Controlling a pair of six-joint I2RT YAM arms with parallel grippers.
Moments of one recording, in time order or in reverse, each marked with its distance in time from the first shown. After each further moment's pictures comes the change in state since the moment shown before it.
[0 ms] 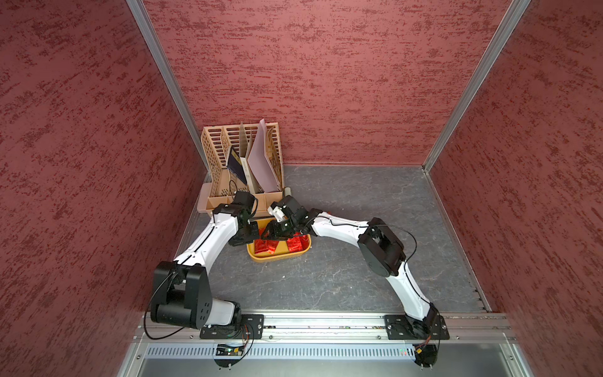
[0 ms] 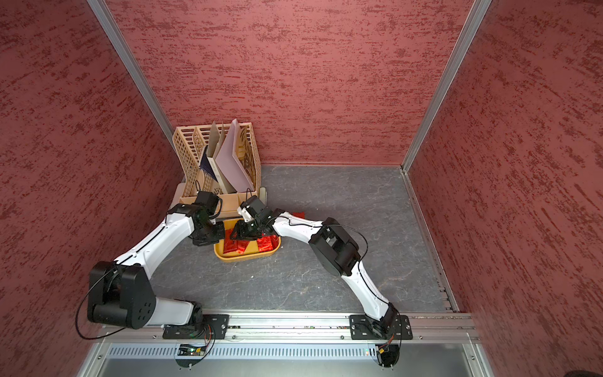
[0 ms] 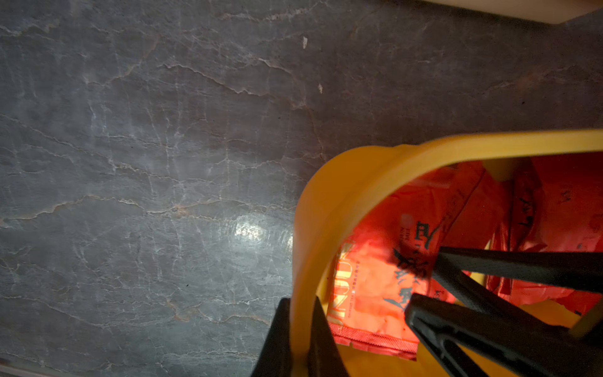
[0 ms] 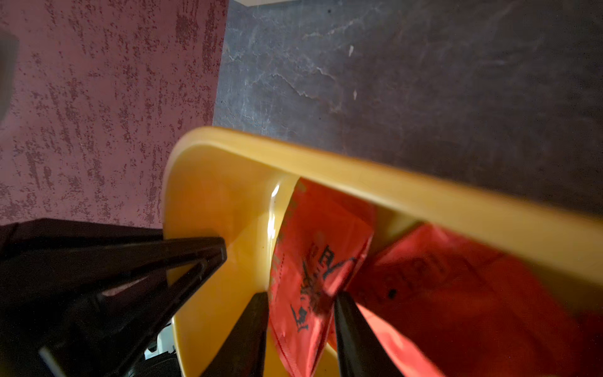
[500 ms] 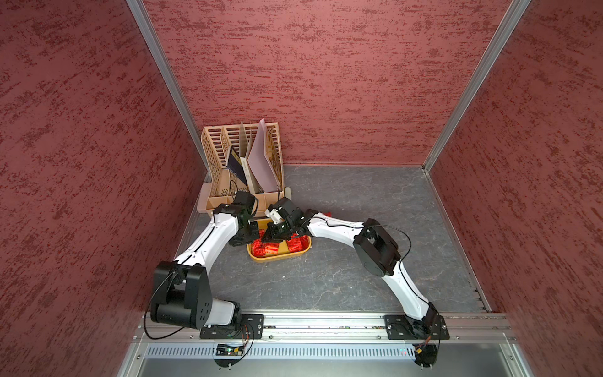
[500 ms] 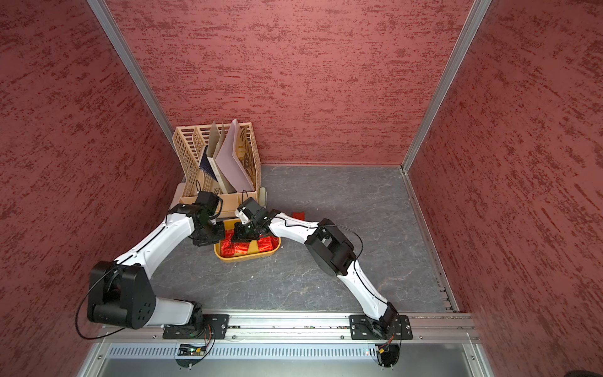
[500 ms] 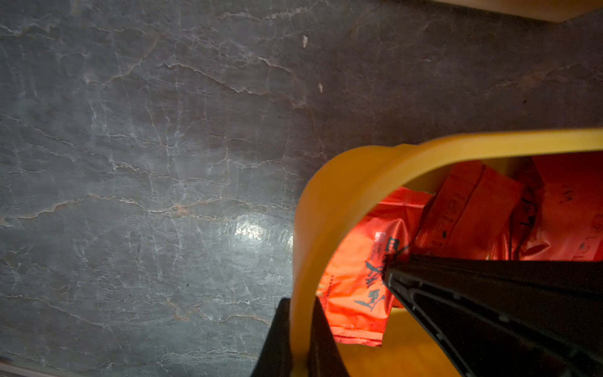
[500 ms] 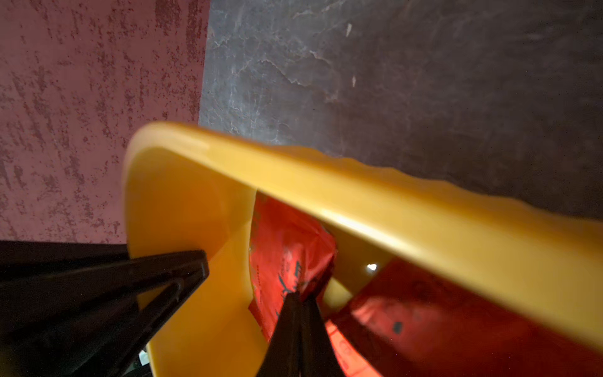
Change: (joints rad) left arm -0.004 0.000 -0.001 -0.001 -0.004 -0.003; right arm 0.018 0.043 0.057 -0.053 0.009 -0.009
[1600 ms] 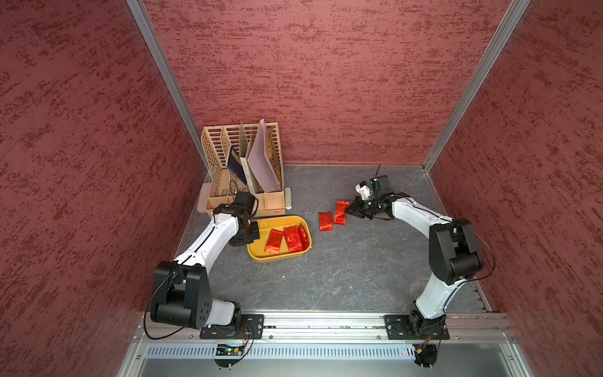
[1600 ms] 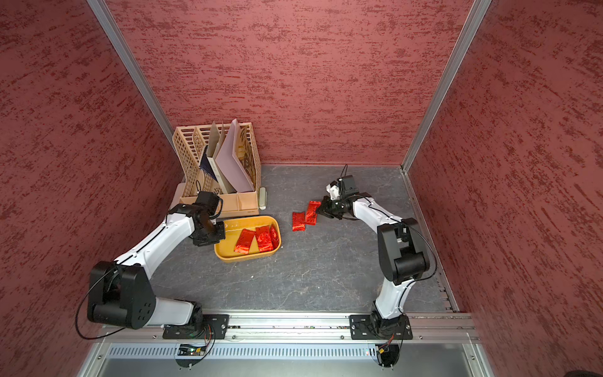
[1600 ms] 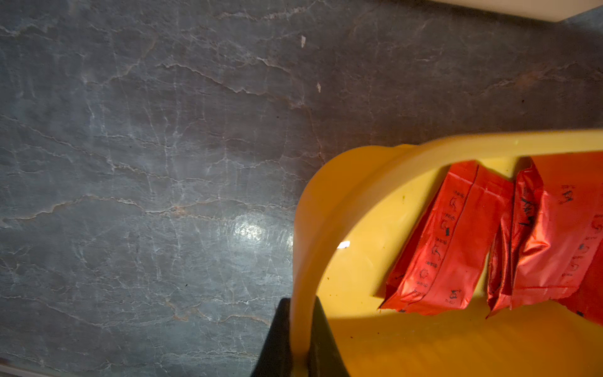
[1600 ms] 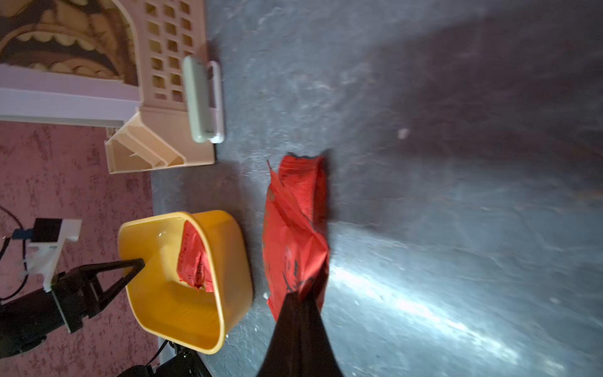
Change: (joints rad) left arm -0.001 0.000 0.000 0.001 0.000 0.000; right arm -0.696 -0.549 -0.644 -0.108 -0.074 -0.273
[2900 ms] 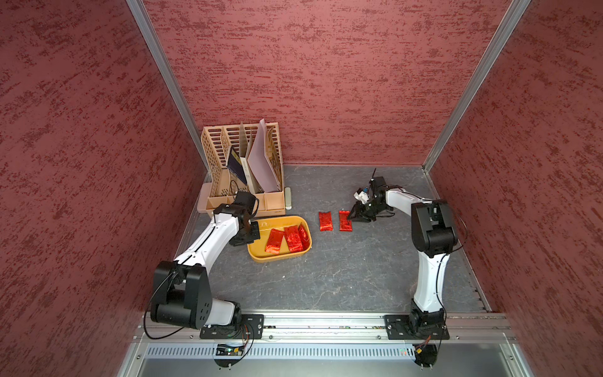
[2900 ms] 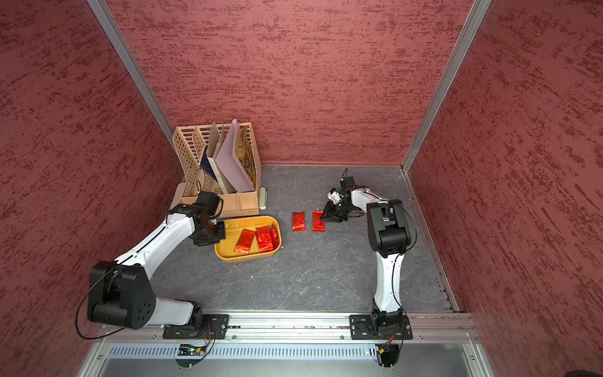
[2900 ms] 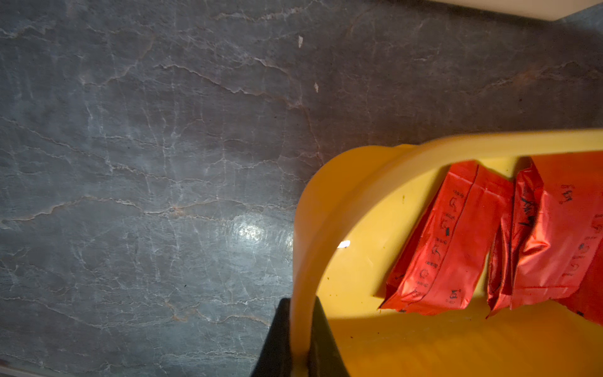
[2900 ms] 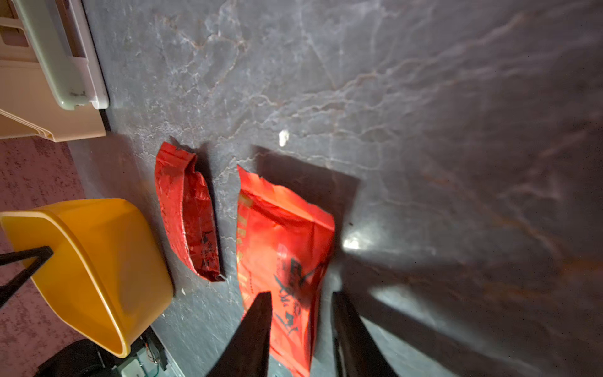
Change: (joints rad) left arm -0.005 0.000 0.000 0.002 0.000 0.000; right arm -0.077 0.322 0.258 -0.272 -0.019 -0.305
